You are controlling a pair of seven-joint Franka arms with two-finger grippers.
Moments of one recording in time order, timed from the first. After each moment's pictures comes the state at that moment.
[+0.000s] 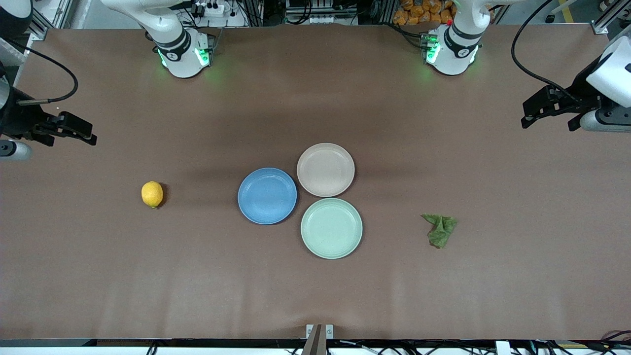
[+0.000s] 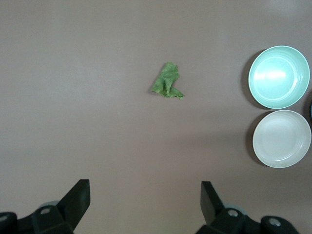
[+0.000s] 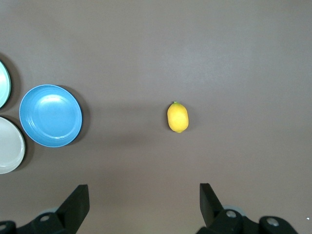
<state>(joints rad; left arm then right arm) -0.04 0.02 -0.09 -1.48 -0.03 1.54 -0.07 0.12 0.09 -0.11 -1.46 0.05 1.50 0.02</state>
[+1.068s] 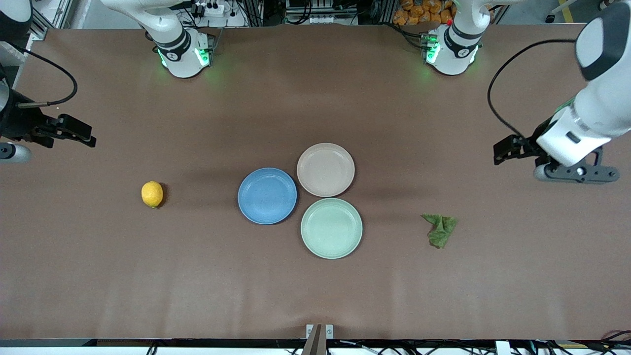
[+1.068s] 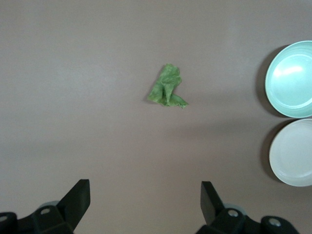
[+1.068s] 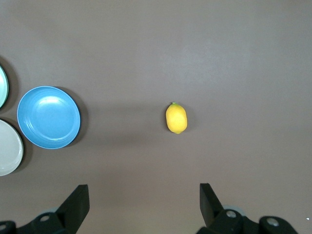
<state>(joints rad) -0.05 0.14 -0.10 -1.62 -0.02 1.76 -0.07 0.12 0.10 -0.11 -1.46 0.05 1.51 0.02</state>
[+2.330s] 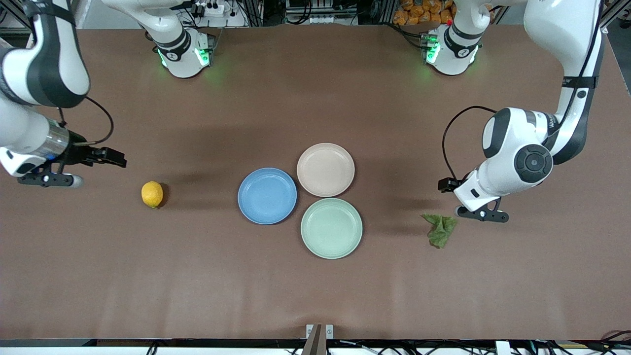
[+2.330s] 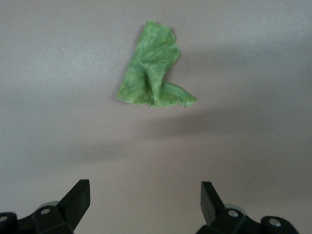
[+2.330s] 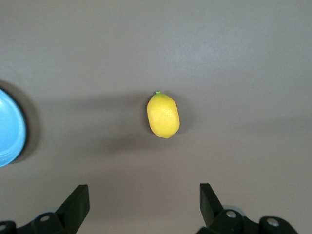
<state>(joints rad) -0.11 0.39 -0.10 -1.82 0.03 2.08 -0.06 0.05 0.07 -0.11 -2.01 0.05 1.98 -0.01</state>
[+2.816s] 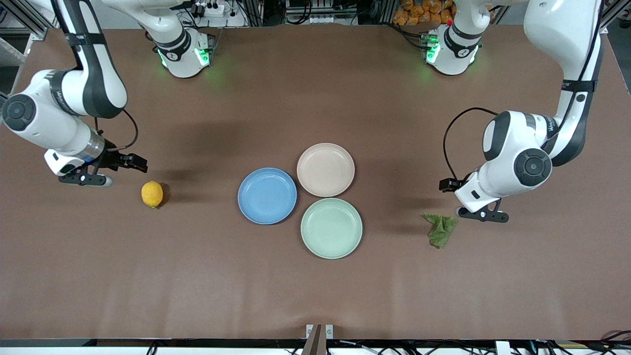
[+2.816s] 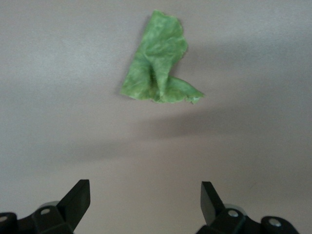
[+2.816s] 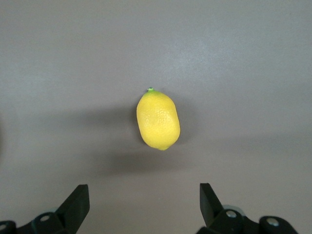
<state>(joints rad) -0.10 0.40 -0.09 -1.83 0.03 2.08 -0.06 0.05 0.08 -0.11 -2.25 0.05 2.30 -0.01</state>
